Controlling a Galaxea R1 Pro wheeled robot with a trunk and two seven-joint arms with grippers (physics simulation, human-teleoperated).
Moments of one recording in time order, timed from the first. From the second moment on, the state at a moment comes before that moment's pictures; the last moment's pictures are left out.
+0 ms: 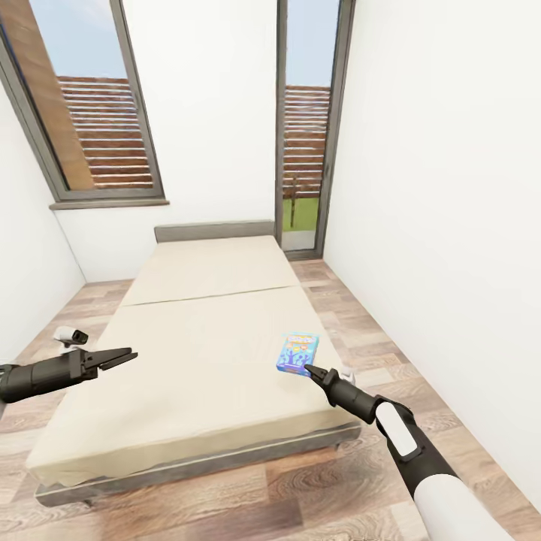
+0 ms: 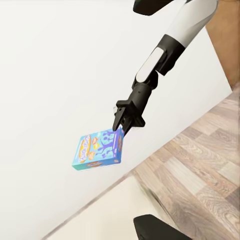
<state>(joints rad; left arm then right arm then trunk) -0.55 0.44 0.36 -1.22 0.16 1.04 -1.57 -0.61 -0.02 -0.06 -0.73 -0.86 0.66 0.55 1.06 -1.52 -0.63</state>
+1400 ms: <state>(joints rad) -0.55 0.44 0.36 -1.22 0.16 1.04 -1.57 -0.61 -0.02 -0.07 -0.73 -0.86 0.65 0.55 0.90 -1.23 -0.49</state>
